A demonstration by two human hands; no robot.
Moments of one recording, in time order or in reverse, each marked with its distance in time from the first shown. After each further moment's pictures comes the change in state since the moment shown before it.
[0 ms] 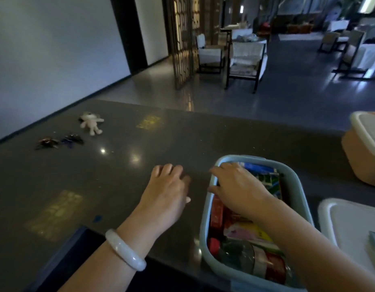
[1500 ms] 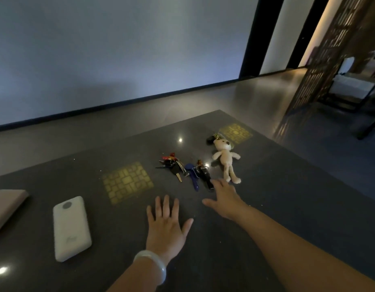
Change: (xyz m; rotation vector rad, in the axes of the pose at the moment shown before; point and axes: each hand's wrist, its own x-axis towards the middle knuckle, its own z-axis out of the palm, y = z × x) left_hand -0.029 -0.515 0.252 -0.184 -0.166 -1.007; right_hand 0.530 -0.362 0.223 0.203 -0.405 -0.263
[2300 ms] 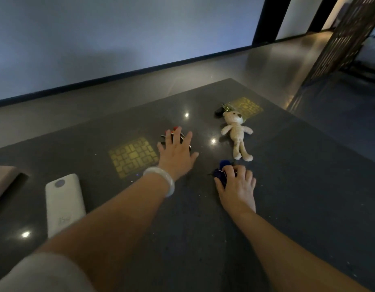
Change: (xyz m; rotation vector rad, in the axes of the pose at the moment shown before) left_hand 0.128 0.006 -0.048 -0.120 0.090 0.080; right_hand 0.008 0.025 0.068 -0.179 0.522 0.069
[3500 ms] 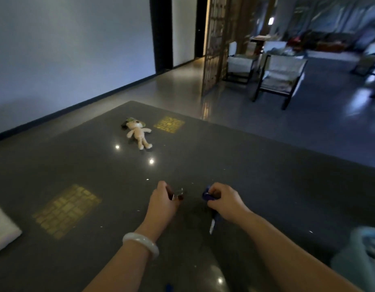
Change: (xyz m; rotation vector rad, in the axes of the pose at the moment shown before) left_hand -0.277 0.185 -0.017 -0.630 -0.234 0.085; right_hand -0.245 0.142 -0.192 0.540 -0.243 0.452
